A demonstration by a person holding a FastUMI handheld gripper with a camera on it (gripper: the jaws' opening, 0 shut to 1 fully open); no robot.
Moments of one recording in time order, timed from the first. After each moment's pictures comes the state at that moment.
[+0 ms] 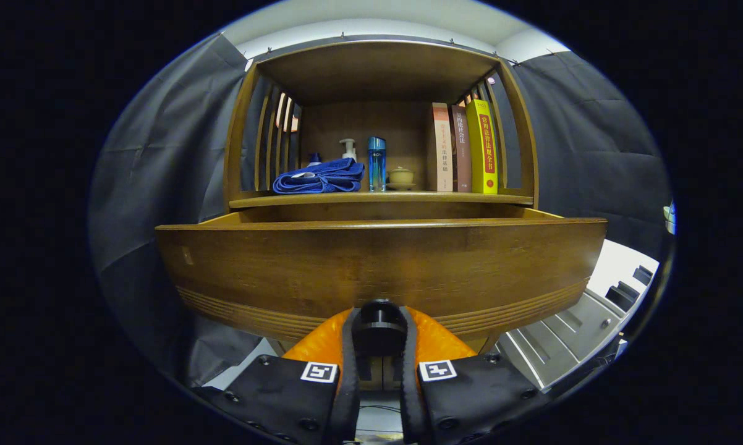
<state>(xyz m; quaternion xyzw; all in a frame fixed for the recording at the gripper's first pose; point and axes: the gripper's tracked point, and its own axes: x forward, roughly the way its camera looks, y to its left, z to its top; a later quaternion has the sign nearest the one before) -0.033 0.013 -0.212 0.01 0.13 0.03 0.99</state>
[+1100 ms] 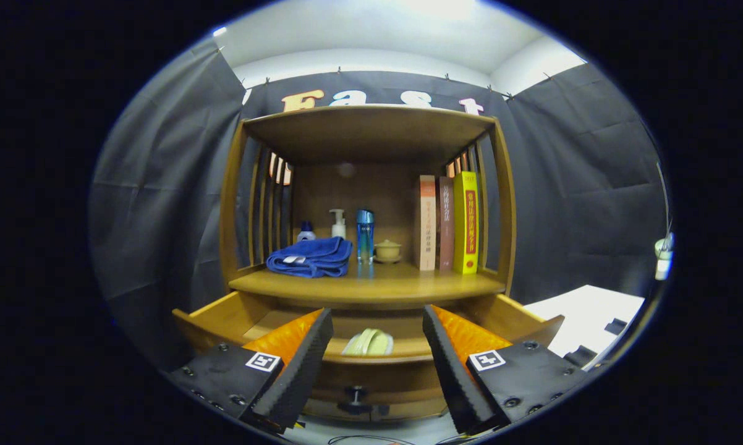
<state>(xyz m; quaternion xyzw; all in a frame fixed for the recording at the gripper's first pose) 0.015 -0.022 -0.045 -0.01 0.04 0.02 1.00</state>
